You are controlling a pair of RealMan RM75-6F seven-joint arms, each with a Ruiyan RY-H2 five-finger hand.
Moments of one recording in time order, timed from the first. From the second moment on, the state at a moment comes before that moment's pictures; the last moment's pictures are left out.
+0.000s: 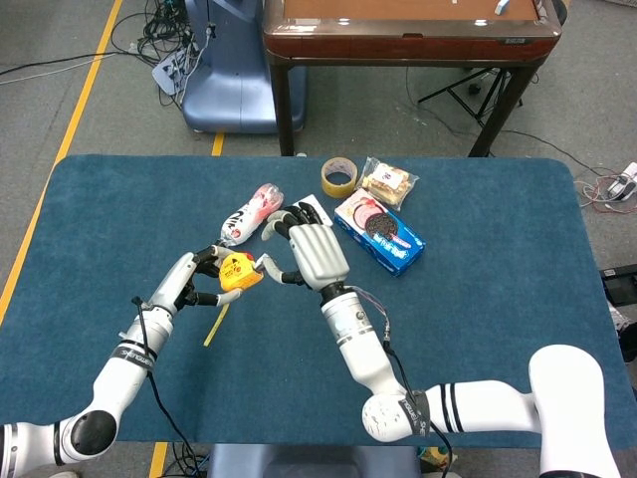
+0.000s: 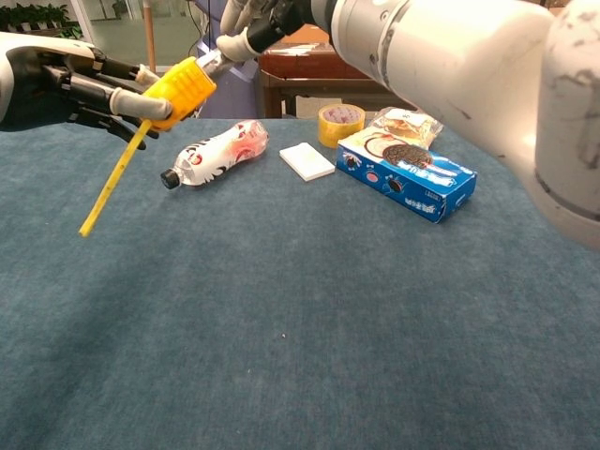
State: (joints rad) left arm -0.72 -1.20 -0.37 -2.01 0.59 0.98 -0.06; right arm 1.06 -1.72 0.49 -1.75 -0.71 1.24 -0.53
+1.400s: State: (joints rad) left arm -0.72 -1.20 -0.36 -1.97 0.60 0.95 -0.11; right arm 1.07 -1.76 0.50 -1.70 -0.75 1.25 -0.47
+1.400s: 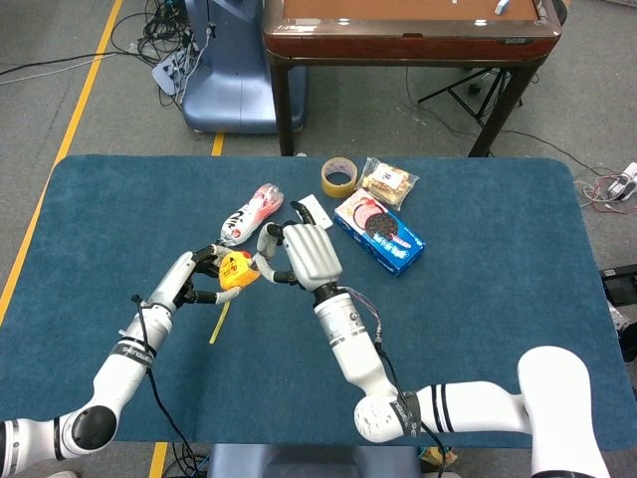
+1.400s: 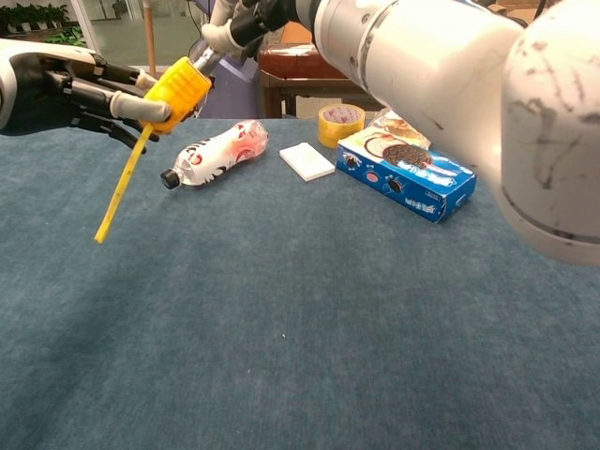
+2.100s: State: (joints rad) left arm -0.71 -1.16 -0.34 -1.91 0.62 0.86 -0.14; right arm 0.99 -1.66 0.45 -1.77 -0.82 1.26 -0.44
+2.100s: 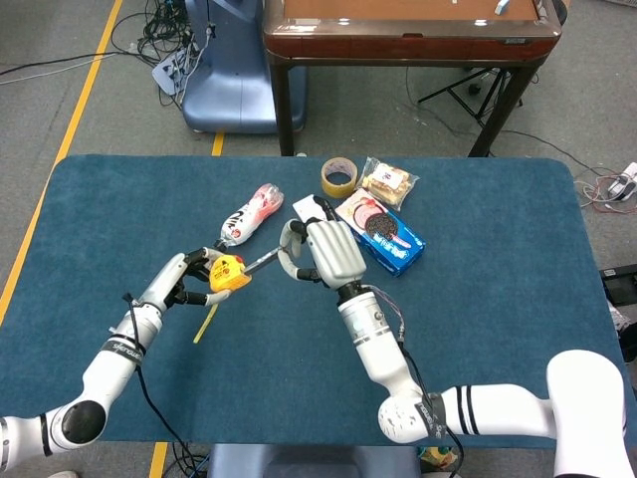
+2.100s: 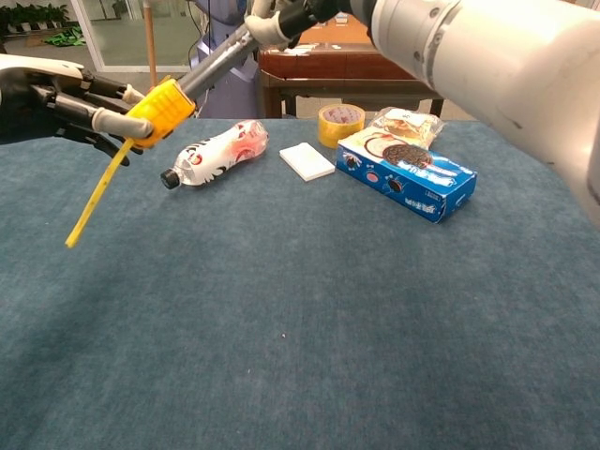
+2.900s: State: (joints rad) left arm -0.67 -1.12 -0.26 -1.75 0.76 0.67 -0.25; right arm 0.80 -1.42 0.41 -1.96 -0.93 1.33 -0.38
